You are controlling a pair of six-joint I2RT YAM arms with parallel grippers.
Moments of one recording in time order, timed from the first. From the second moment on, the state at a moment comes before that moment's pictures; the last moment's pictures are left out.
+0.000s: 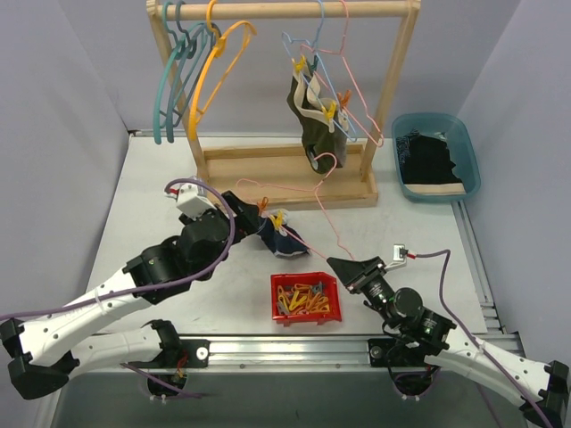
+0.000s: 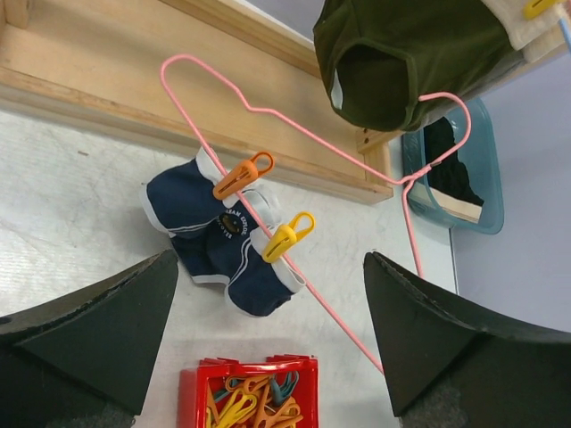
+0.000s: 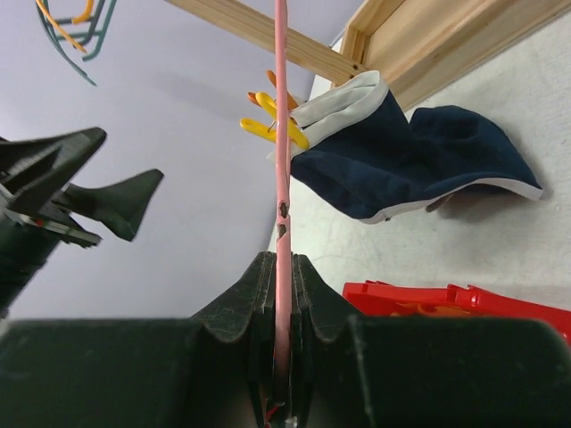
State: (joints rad) left arm -1.03 0.93 1.04 -0.51 -0.81 -0.99; right arm 1.03 0.29 0.05 0.26 0.44 1.08
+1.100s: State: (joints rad) left arm -1.03 1.47 1.38 -0.68 -0.74 -1.05; right arm 1.04 0.35 0.04 0.27 0.47 1.31
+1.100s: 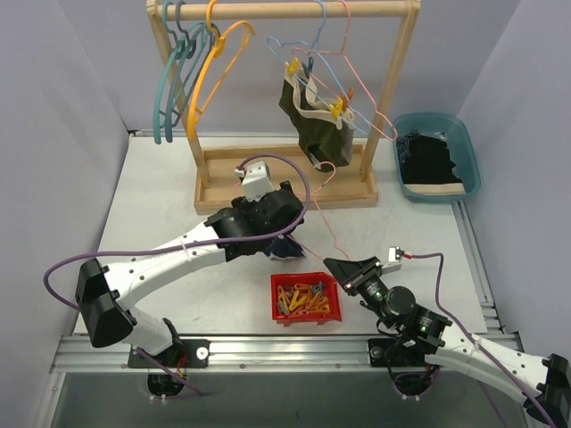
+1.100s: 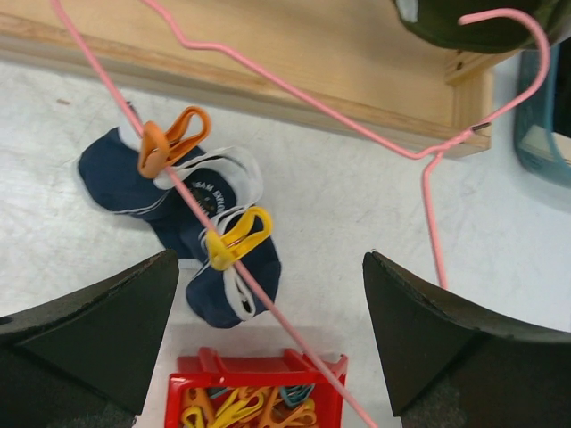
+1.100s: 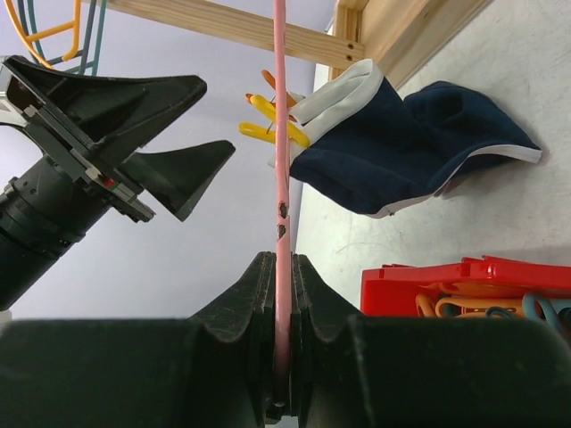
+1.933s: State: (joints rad) left arm -0.96 1.57 1.43 -0.80 -0.65 -1.04; right arm 1.04 0.42 0.04 0.34 0.45 1.25
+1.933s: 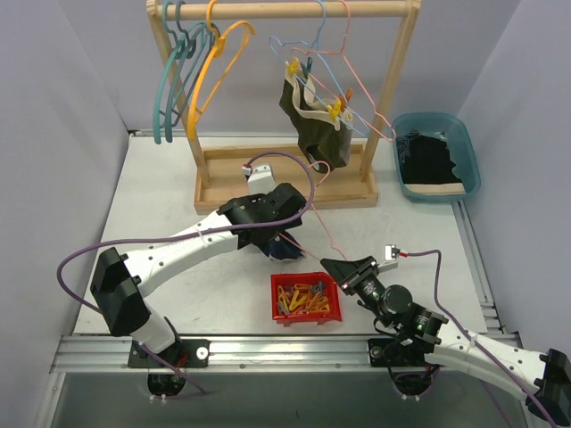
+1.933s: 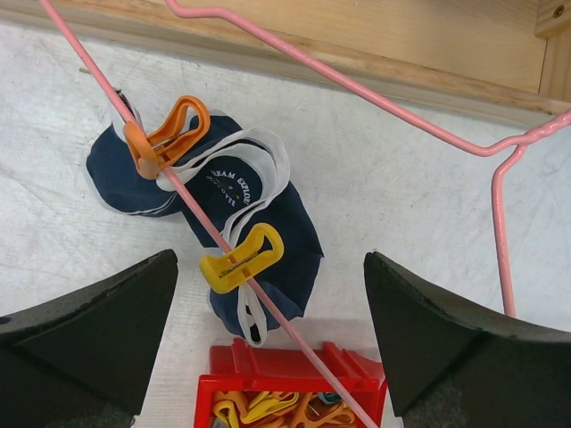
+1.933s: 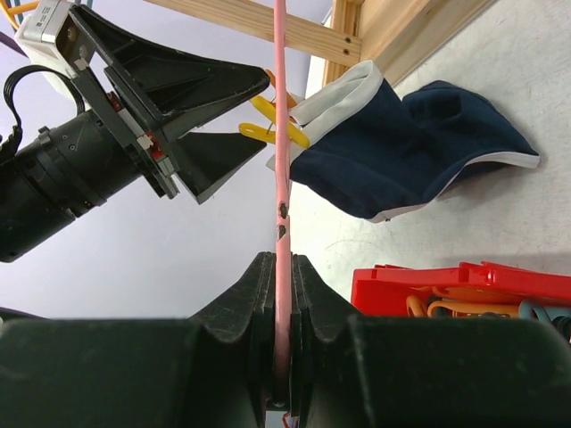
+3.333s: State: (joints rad) left arm -0.95 1.44 1.27 -0.66 -0.57 -0.99; right arm 1.05 0.32 0.04 0.24 0.48 1.23
